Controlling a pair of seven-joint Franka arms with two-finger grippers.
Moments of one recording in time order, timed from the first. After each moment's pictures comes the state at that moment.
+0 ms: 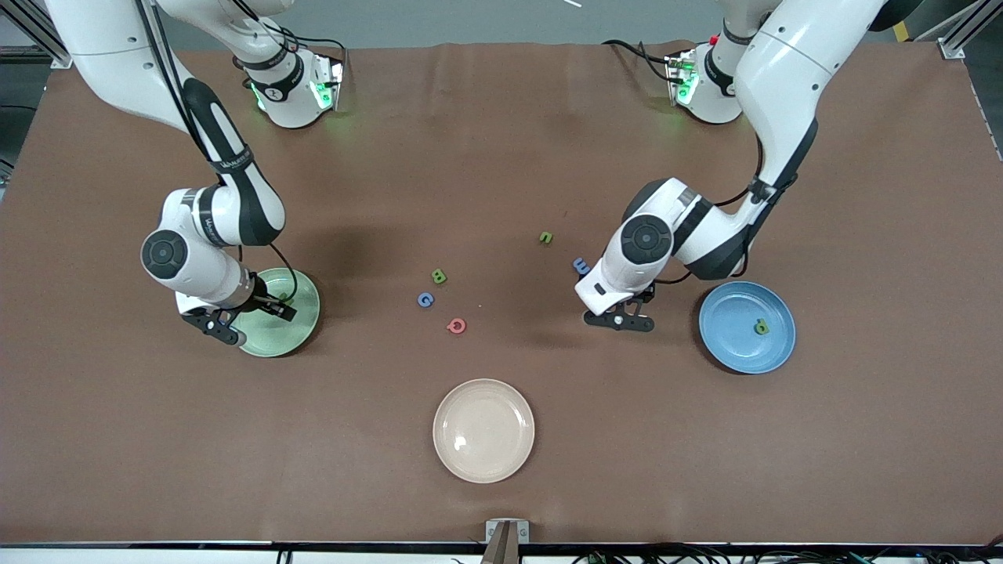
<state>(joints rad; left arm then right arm) -0.13 0.61 -0.45 -1.83 0.36 2.28 -0.63 0.11 0.40 -0.02 -2.11 0.05 2.43 0.52</state>
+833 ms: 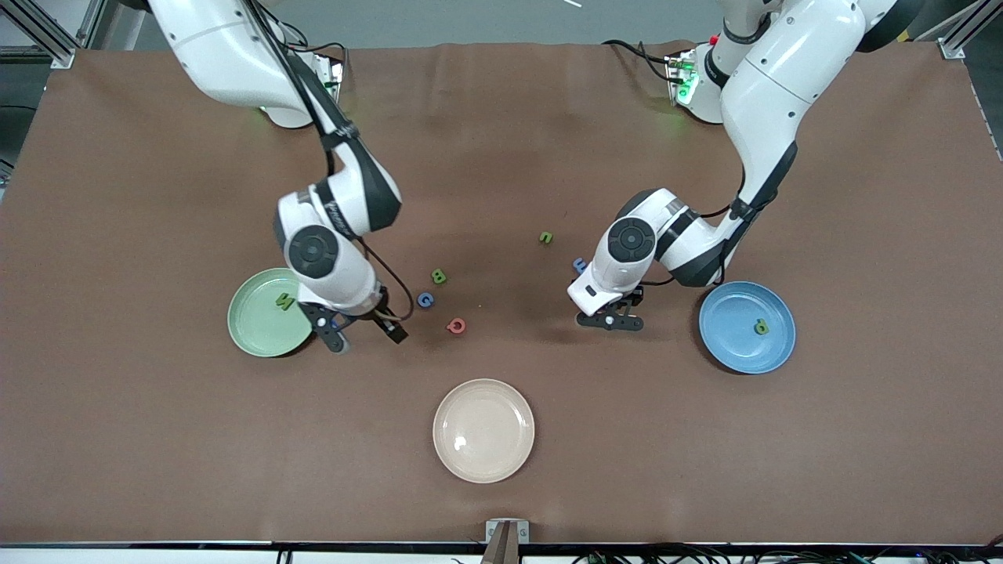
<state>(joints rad) -0.14 0.67 -0.44 -1.87 0.42 2.41 -0.70 0.48 0.59 -0.01 -1.70 0.05 2.28 1.38</state>
